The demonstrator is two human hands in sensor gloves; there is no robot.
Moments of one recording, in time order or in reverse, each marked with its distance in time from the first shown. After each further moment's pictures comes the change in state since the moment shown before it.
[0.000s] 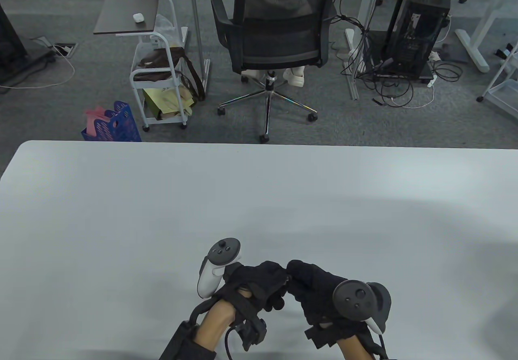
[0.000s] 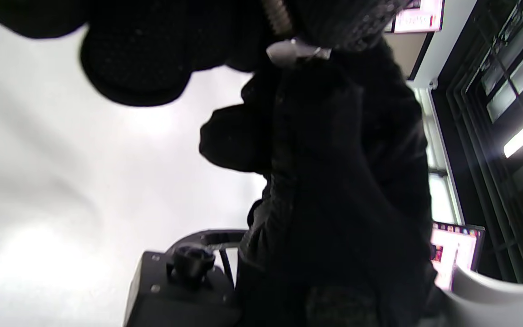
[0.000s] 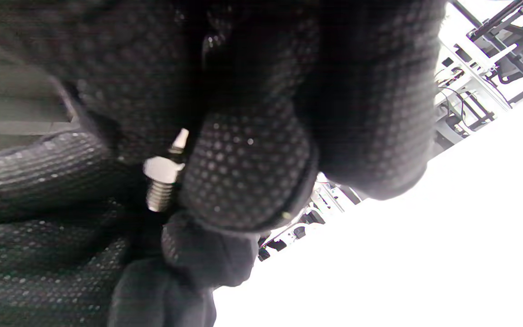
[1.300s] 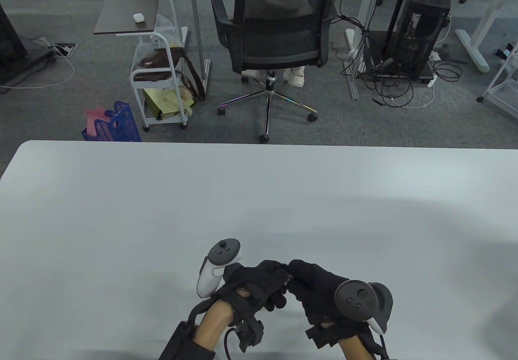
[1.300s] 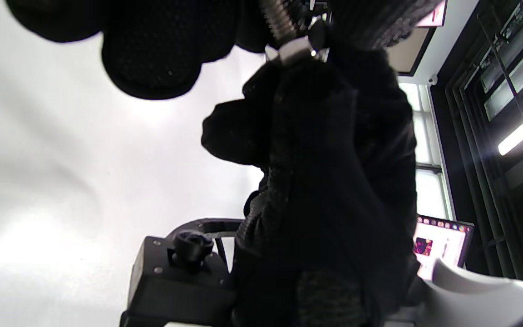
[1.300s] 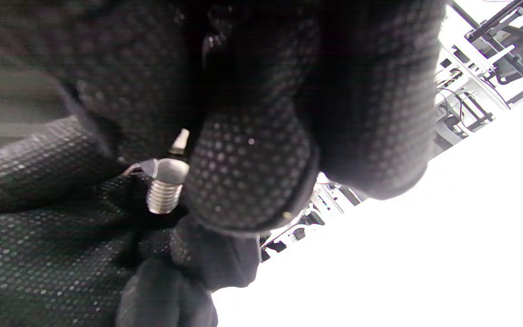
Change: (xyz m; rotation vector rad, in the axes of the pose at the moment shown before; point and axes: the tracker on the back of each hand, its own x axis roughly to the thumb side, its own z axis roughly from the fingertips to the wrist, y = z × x) left_hand -0.005 0.000 0.000 0.020 0.012 0.035; right_hand -0.003 -0.001 0.000 -0.003 0.004 -0.003
